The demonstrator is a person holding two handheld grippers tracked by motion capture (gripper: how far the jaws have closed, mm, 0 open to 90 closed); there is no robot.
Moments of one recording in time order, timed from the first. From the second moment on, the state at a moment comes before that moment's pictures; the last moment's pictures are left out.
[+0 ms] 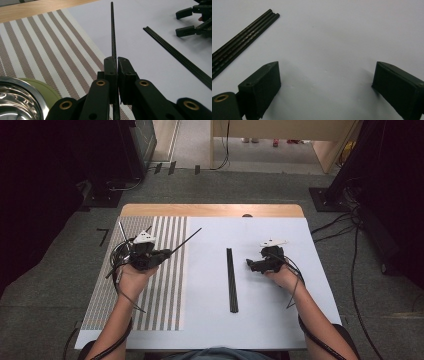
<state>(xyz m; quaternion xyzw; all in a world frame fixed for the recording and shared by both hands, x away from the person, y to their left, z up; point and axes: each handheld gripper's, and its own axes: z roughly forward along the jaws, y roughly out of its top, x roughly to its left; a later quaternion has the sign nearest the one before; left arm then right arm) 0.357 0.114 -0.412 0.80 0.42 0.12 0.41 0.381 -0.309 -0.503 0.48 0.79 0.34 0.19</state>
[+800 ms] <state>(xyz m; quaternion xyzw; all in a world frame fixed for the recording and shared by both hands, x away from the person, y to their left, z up) 0.355 0.145 -0.408 0.79 0.44 0.14 0.41 0.381 -0.309 -0.503 0.48 0.79 0.34 0.19</state>
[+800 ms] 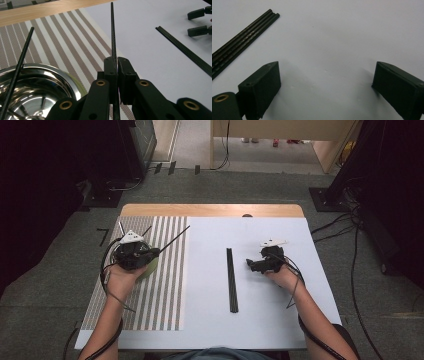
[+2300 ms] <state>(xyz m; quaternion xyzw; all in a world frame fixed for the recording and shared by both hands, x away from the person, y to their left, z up) 0.353 0.201 -0.415 0.77 0.48 0.18 0.38 0.381 -0.309 -0.503 0.48 0.79 0.34 0.19</state>
